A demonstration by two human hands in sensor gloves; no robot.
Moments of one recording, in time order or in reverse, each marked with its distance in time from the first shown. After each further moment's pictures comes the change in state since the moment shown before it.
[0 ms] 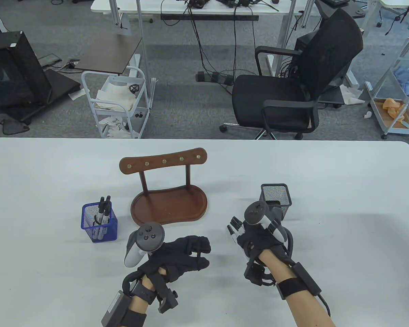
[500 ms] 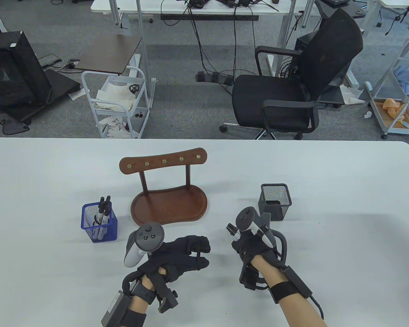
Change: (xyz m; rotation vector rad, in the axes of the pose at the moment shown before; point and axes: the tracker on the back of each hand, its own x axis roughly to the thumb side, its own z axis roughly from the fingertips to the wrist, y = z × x) left_hand 0.000 0.000 0.000 0.004 0.002 -0.003; right_hand 0.011 0.020 -0.003 -0.094 0.059 0.131
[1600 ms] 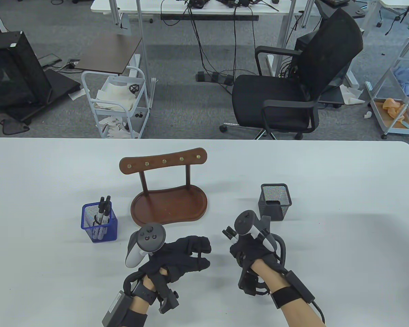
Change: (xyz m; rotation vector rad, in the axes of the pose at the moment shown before) left_hand -0.001 -0.002 -0.001 -0.007 0.007 0.000; right_hand 0.001 -0.003 0.019 0.071 -0.090 -0.078
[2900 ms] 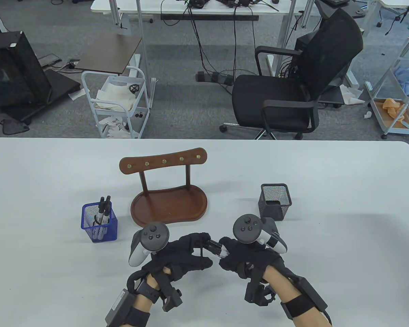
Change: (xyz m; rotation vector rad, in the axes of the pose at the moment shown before) left_hand -0.001 -0.003 -0.007 0.020 0.006 -0.028; right_hand 0.023 -0.008 0.044 0.192 -0.464 -0.086
